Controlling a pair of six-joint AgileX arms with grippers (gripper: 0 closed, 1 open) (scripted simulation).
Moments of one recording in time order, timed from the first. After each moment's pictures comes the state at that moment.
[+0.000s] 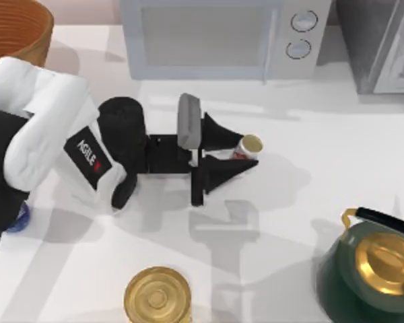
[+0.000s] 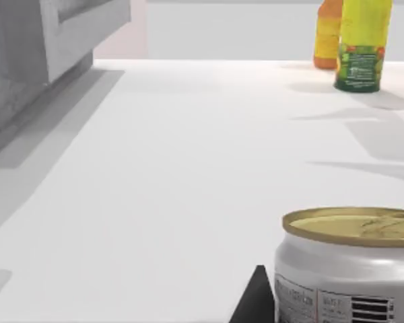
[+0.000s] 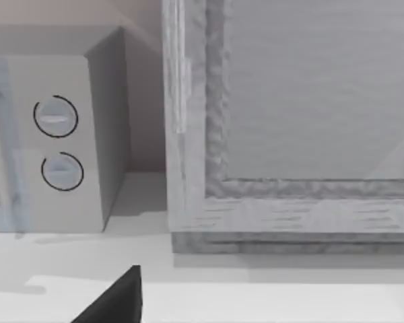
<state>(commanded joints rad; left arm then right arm) -0.42 2.55 1.20 1.32 1.19 0.02 0.00 0.00 0.00 0.00 0.00 0.00</state>
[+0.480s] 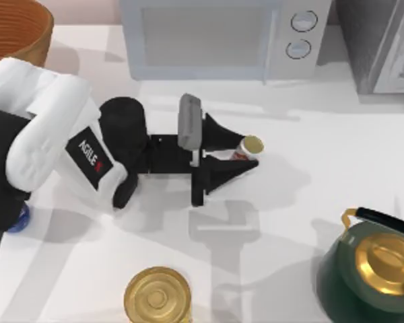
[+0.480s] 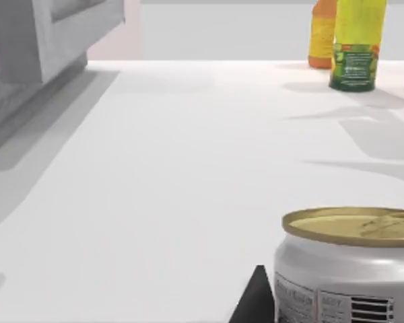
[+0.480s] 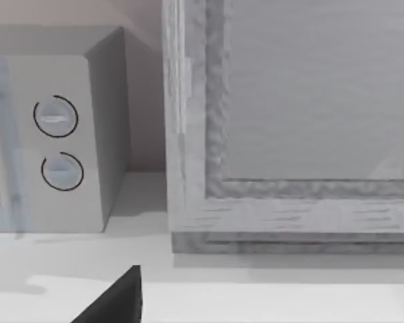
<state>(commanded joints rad) -0.42 2.56 1.21 1.32 1.20 0.02 0.00 0.00 0.00 0.00 0.00 0.00</state>
